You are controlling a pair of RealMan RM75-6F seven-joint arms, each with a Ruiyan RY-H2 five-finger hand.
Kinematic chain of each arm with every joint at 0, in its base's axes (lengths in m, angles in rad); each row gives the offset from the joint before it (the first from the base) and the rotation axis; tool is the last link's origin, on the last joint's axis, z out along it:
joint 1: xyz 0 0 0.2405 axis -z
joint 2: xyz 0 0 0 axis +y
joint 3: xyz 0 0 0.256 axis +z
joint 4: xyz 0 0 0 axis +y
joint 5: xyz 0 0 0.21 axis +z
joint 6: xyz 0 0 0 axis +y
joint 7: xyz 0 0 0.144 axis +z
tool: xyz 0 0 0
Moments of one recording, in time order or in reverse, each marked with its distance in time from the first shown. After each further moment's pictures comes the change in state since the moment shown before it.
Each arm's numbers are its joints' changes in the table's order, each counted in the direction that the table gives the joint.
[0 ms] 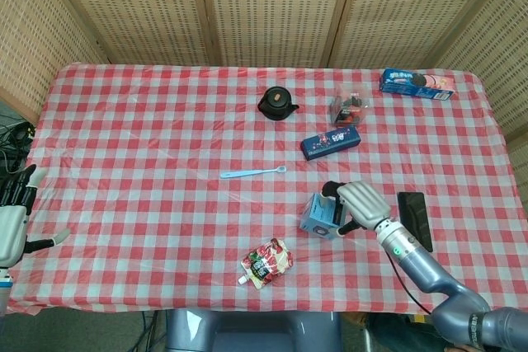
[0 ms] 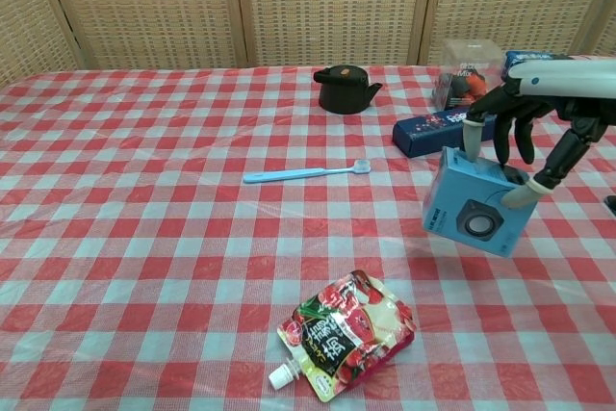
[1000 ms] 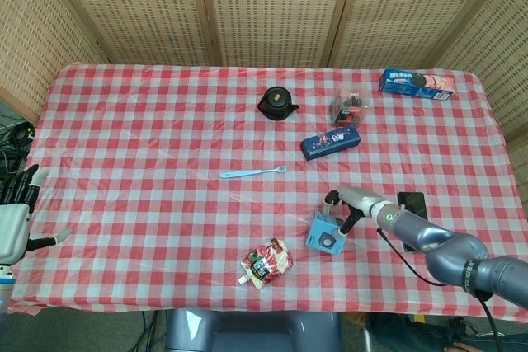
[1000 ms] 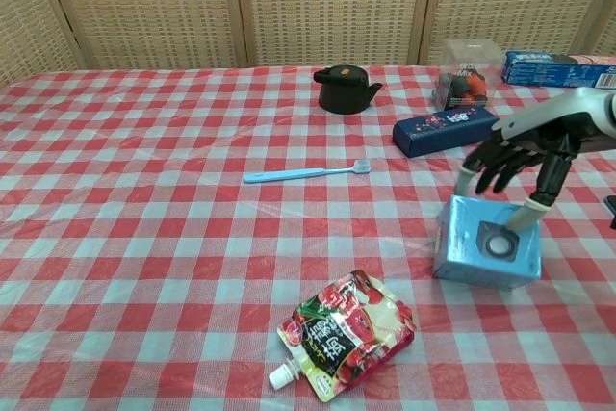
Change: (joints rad) left arm 0.012 0.000 -0.005 0.002 -0.028 -0.026 0.004; right arm -0.198 0.038 0.086 0.173 0.145 -0.641 0.284
